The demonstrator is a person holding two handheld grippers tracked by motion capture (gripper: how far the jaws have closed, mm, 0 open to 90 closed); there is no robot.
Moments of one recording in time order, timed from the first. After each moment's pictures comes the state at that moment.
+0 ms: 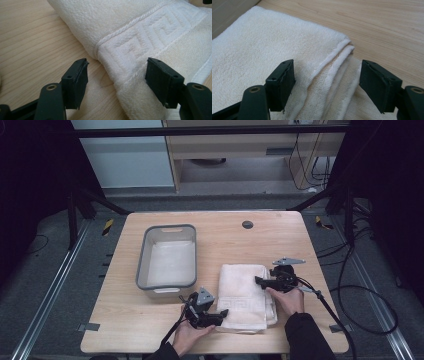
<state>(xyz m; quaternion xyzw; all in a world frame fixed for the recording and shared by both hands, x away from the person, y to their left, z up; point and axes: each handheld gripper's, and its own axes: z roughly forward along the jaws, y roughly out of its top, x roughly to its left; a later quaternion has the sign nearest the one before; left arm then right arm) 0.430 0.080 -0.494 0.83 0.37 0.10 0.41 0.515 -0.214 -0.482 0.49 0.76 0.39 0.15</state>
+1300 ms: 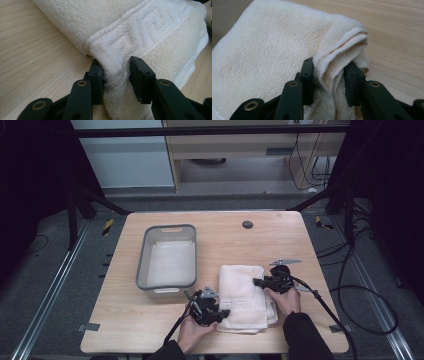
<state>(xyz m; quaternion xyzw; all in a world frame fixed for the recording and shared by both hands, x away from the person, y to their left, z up) 0.441 0.071 -0.496 0.84 0.38 0.01 0.39 0.519 -0.209 -0.491 0.50 0.76 0.40 0.08</state>
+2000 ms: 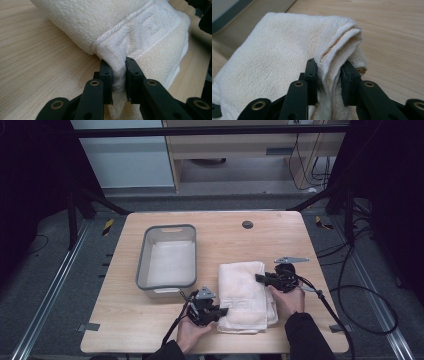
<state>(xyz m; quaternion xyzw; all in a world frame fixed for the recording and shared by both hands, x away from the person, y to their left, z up) 0.434 0.079 -0.485 0.83 0.37 0.01 0.43 0.507 -0.213 -0.463 0.48 0.75 0.44 0.09</state>
